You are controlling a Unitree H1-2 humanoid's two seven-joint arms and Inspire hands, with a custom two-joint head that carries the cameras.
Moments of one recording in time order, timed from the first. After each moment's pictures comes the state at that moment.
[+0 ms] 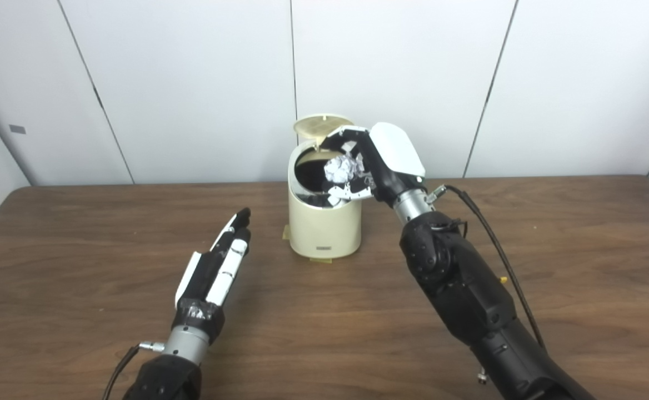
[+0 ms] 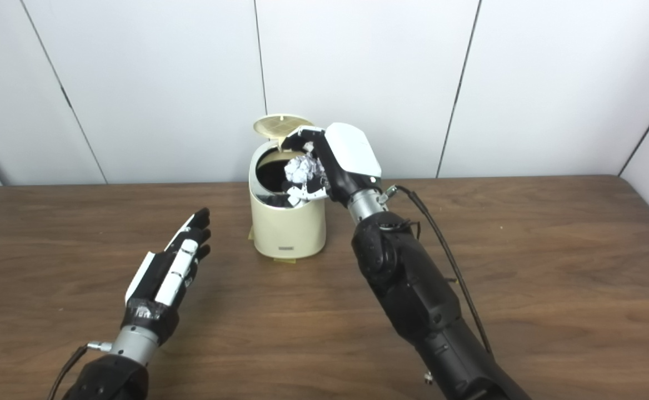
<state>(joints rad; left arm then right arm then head) -0.07 0.08 -0.02 -0.28 -0.05 0.29 -0.09 -0.68 -0.09 0.32 0.29 -0.73 0.10 -0.13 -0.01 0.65</state>
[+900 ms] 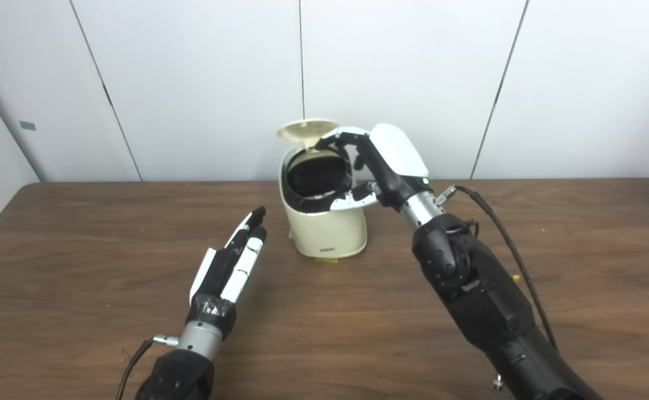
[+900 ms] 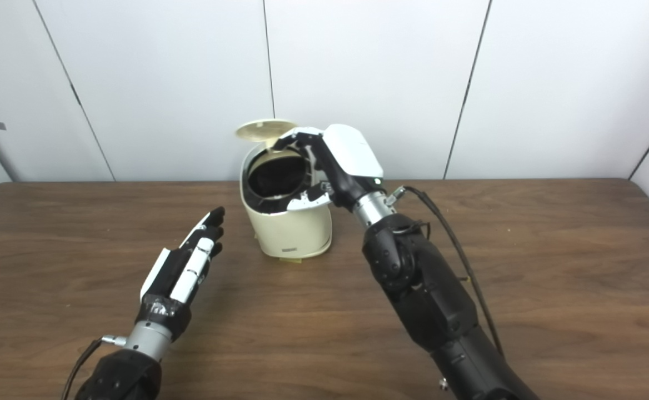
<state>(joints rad) -0.08 0.06 -0.04 -0.28 -0.01 0.30 -0.08 -0.67 -0.10 0.35 0.22 -0.67 -0.01 -0.07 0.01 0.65</state>
